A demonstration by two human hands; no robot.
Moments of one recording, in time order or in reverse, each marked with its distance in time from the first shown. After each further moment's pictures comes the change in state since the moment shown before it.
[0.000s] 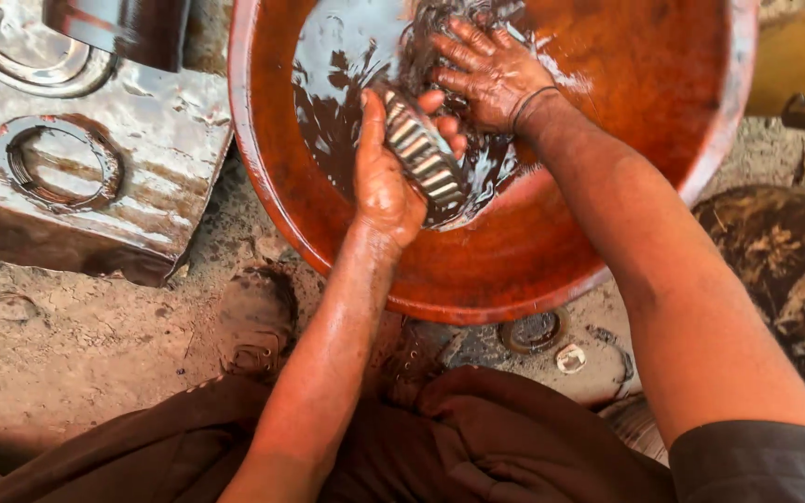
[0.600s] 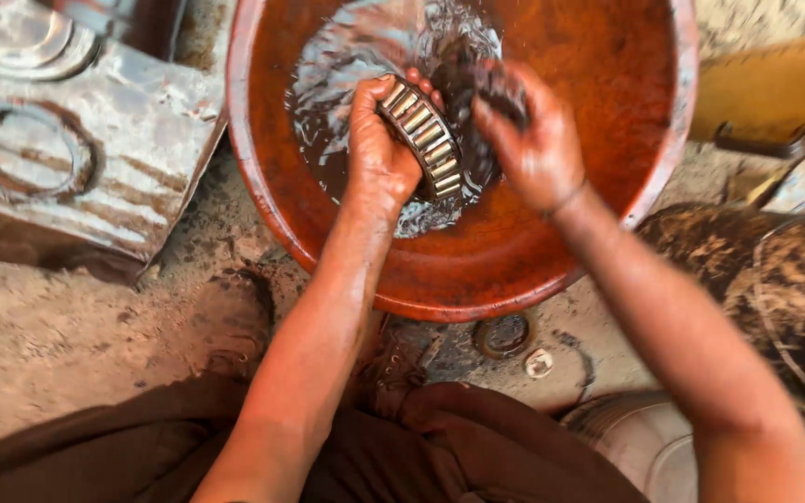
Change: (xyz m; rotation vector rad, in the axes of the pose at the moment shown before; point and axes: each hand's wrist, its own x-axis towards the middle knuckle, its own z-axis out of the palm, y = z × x) left_hand 0.066 -0.010 -0.026 -0.405 0.065 0.007; right_hand -0.066 -0.089 -0.113 0.913 0.446 0.328
